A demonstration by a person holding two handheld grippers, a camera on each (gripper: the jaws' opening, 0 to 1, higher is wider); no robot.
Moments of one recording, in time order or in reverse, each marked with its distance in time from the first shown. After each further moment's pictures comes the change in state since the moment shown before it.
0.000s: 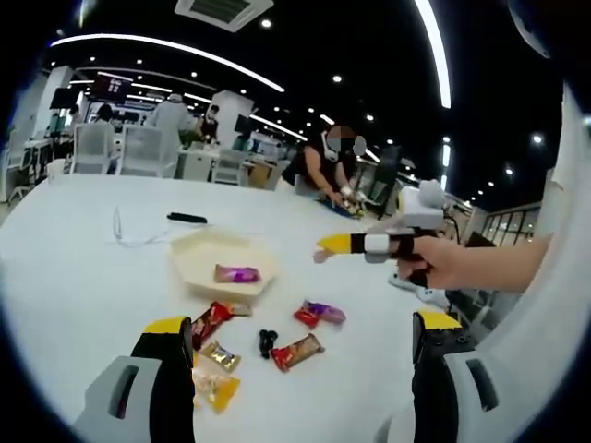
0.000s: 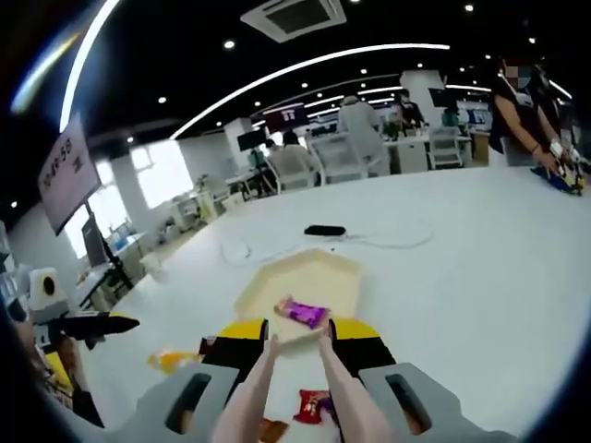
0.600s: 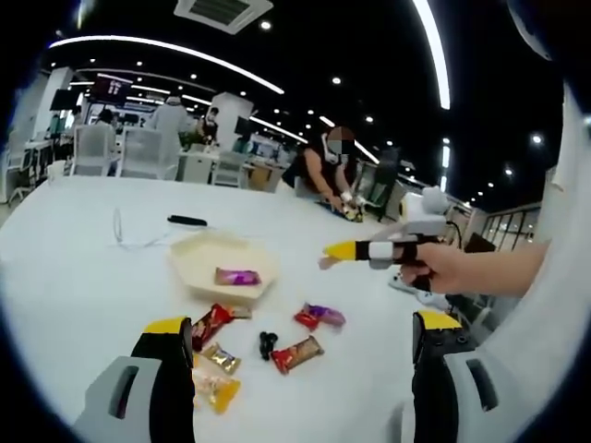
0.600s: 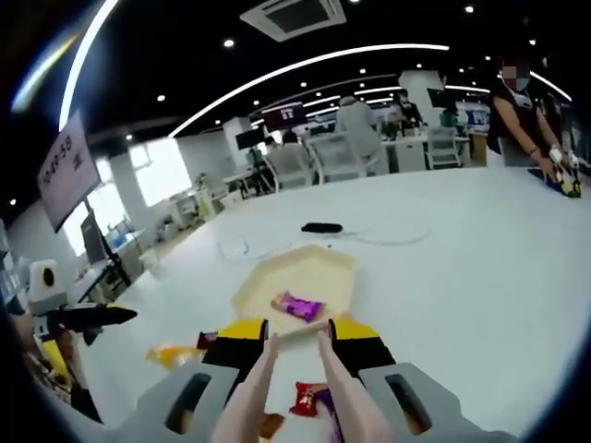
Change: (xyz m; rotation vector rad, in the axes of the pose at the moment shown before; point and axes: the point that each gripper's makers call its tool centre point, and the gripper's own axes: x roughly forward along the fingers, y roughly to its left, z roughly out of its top) left arm -0.003 0.001 0.003 0.002 -0.013 0.004; right arm -0.005 0.002 -0.003 -0.012 0.005 -0.002
